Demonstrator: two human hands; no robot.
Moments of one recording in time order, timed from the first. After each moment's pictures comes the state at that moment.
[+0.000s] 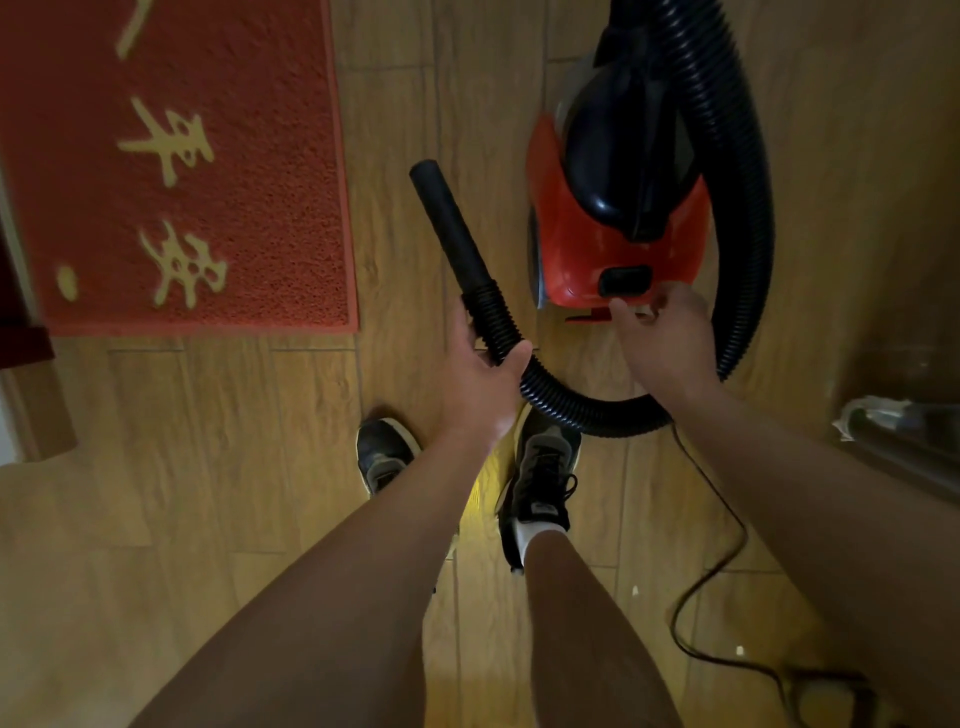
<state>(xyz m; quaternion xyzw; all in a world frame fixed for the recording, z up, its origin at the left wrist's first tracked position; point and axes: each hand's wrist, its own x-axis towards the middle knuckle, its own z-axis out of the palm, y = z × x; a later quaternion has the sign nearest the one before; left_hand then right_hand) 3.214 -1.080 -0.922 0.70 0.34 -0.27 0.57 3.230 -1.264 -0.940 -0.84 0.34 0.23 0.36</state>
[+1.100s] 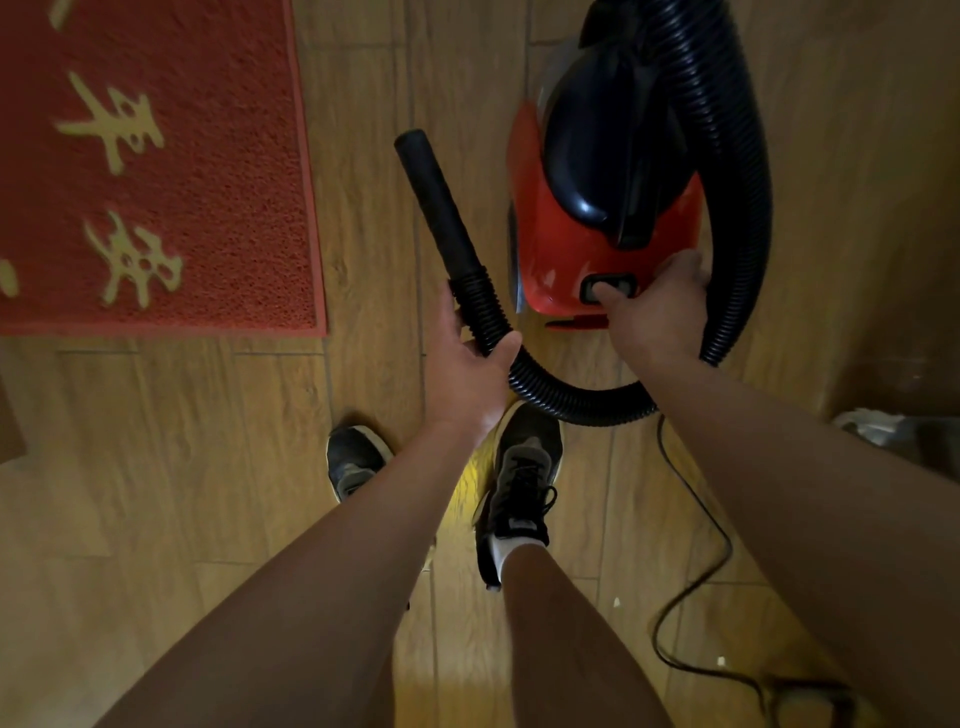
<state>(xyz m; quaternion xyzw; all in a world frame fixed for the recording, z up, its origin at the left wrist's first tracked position) 3.232 -1.100 -0.949 0.69 0.35 -0.26 0.58 3.266 -1.275 -0.978 -0.85 0.38 0.19 0.30</state>
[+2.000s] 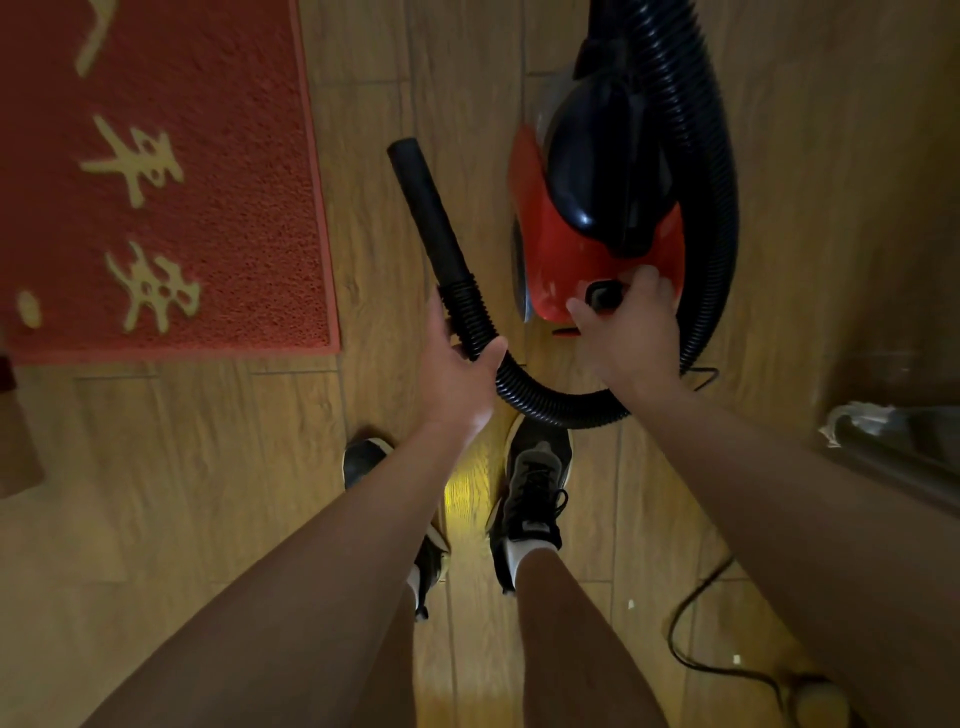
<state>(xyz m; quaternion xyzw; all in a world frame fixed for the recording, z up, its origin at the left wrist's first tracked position) 3.241 -1.072 -0.941 0.70 0.33 -0.27 0.57 3.259 -1.242 -0.944 -0.87 0.31 0.21 0.31</state>
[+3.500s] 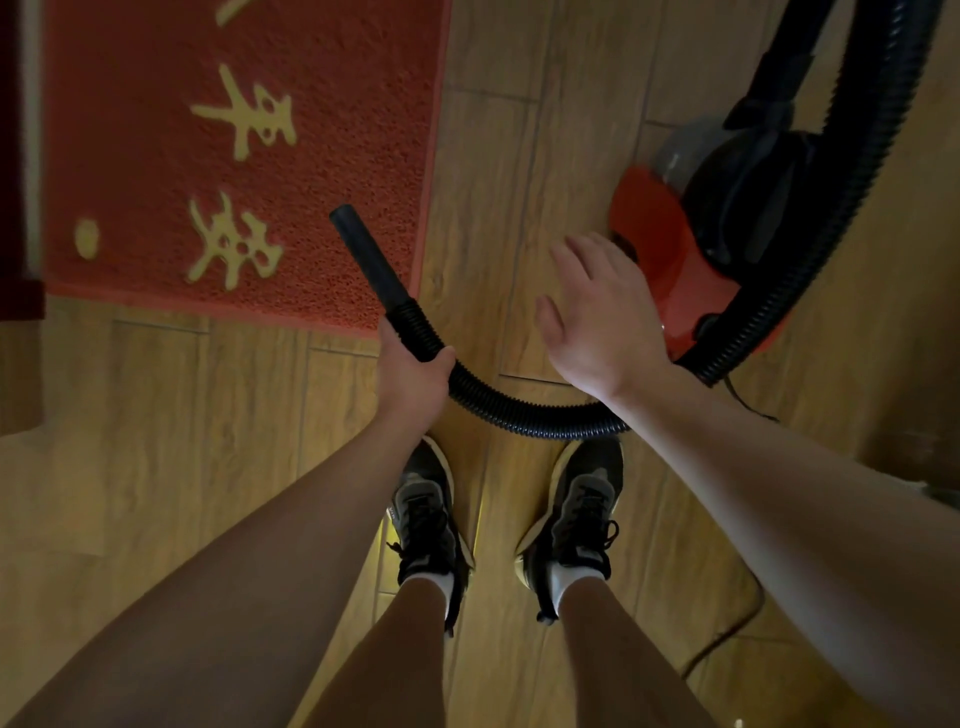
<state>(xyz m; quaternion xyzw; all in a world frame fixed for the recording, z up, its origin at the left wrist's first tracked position) 3.225 -0.900 -0.992 0.76 0.36 -0.20 0.51 3.289 -1.093 -0.912 -0.97 -0.09 0.16 0.15</state>
